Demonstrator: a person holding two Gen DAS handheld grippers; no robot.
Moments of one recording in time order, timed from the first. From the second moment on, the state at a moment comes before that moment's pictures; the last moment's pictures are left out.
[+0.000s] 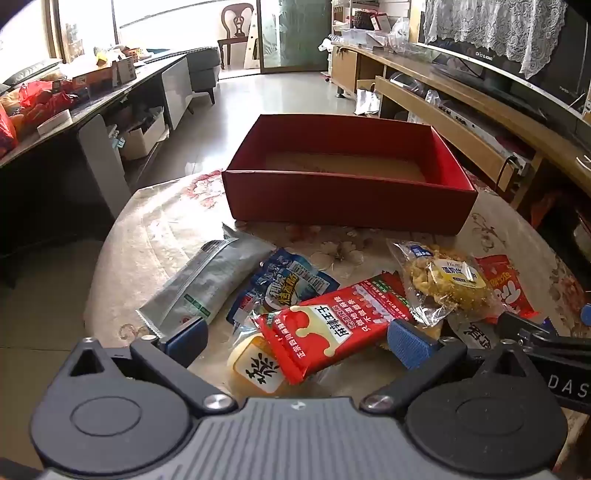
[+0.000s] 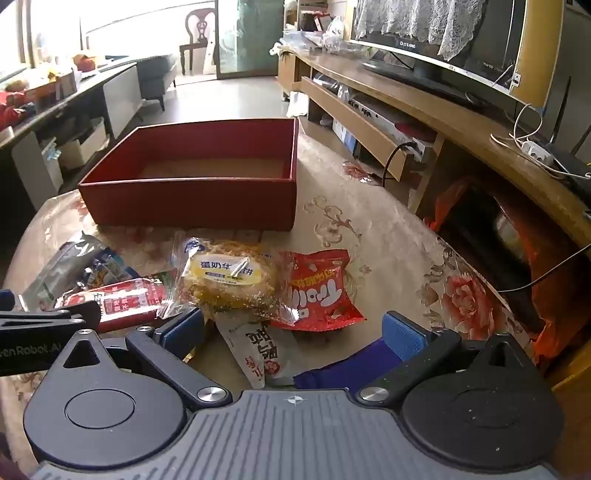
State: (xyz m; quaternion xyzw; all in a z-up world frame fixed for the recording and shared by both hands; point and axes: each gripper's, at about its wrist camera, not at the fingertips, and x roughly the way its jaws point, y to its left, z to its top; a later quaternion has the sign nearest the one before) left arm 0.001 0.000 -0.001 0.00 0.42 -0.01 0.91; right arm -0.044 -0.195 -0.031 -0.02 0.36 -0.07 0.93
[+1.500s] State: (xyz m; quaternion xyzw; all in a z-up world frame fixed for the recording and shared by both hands) left arm 0.003 -0.003 -0.009 0.02 0.44 0.00 0.90; right arm -0.042 -0.194 -0.042 -0.02 0.39 -0.06 0.92
